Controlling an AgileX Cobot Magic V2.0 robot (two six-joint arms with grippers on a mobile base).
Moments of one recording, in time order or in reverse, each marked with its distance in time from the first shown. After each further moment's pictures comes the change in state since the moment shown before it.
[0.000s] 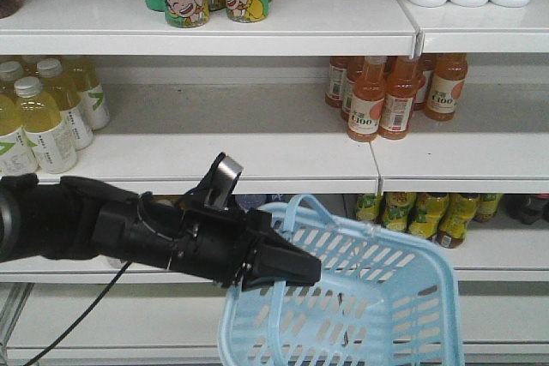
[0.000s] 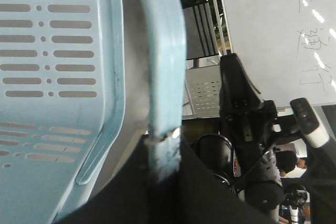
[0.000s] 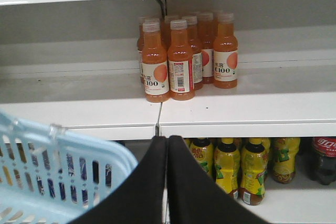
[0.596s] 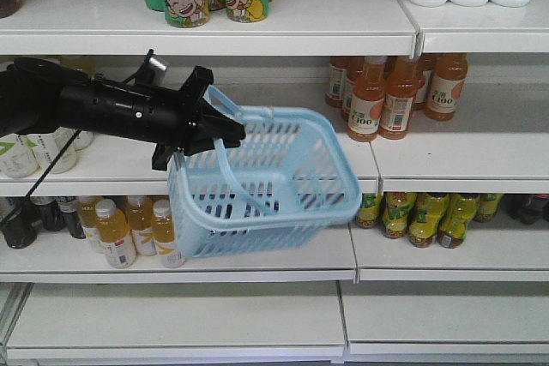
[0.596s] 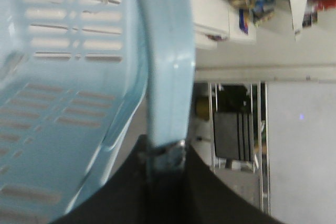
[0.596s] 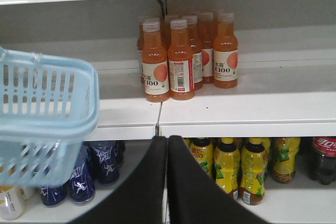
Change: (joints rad) left arm 0.274 0.168 -0.550 0.341 -0.030 -0.536; right arm 0.000 0.000 0.000 0.000 0.000 0.000
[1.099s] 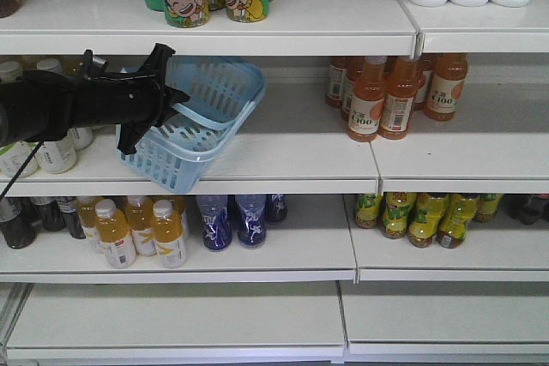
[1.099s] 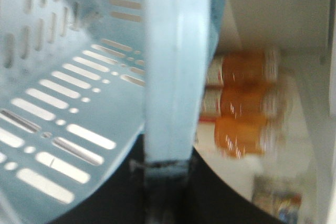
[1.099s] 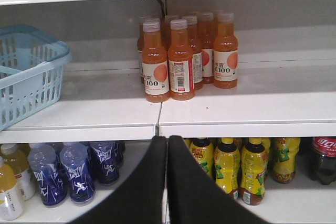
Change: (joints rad) left arm 0.020 0.048 -0.004 -0.050 -0.675 -0.240; right arm 0.000 0.000 0.000 0.000 0.000 0.000
